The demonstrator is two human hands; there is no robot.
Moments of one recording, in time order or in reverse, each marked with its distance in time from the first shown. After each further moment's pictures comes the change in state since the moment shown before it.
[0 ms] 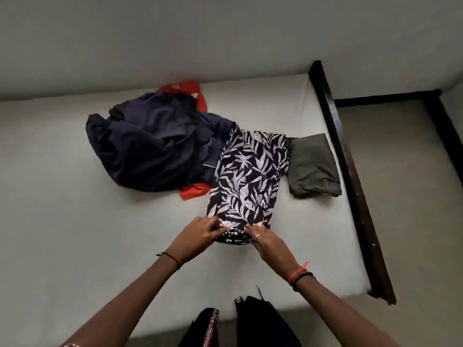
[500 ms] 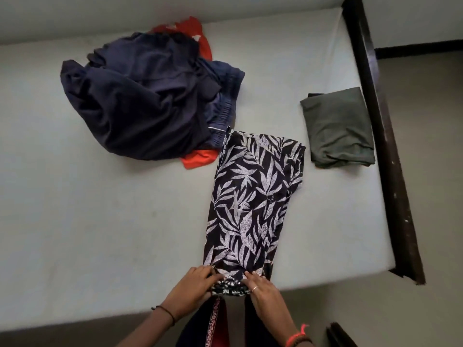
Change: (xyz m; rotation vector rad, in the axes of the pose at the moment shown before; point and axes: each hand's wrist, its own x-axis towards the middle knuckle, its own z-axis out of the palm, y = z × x) left_hand -0.148 0.071 0.112 -0.408 -0.439 -0.199; right_hand -0.130 -0.047 0.150 0.122 -0.259 0.186
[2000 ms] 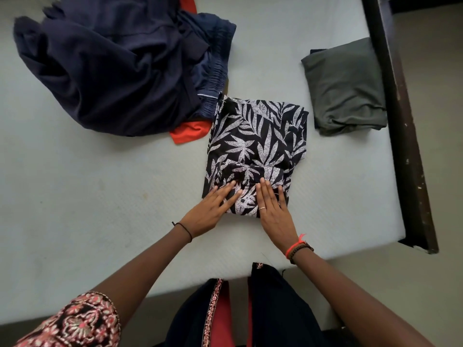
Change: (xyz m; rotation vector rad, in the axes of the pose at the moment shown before) left_hand 0.115 -0.039 -0.043 0.380 0.155 0.138; right_hand 0.106 0.048 -0.039 -0.558 0.258 0.053
